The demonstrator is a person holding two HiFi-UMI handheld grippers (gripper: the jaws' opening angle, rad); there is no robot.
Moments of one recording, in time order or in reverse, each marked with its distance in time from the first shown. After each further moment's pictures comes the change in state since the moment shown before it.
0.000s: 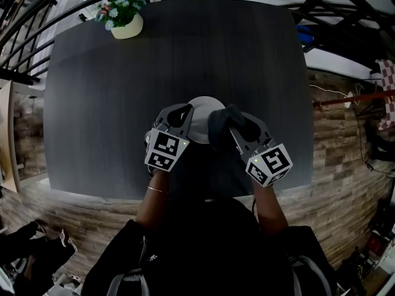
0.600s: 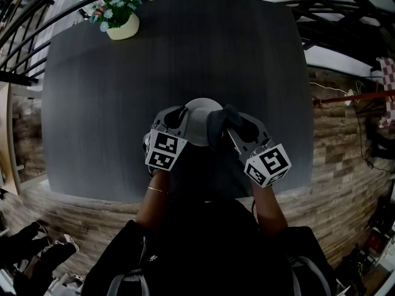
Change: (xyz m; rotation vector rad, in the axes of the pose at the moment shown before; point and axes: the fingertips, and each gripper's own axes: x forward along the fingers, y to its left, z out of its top) left arm 0.013 0.010 -0.031 -0.047 0.099 0.031; right arm 0.008 -0.005 -0.004 -0.005 0.020 0.012
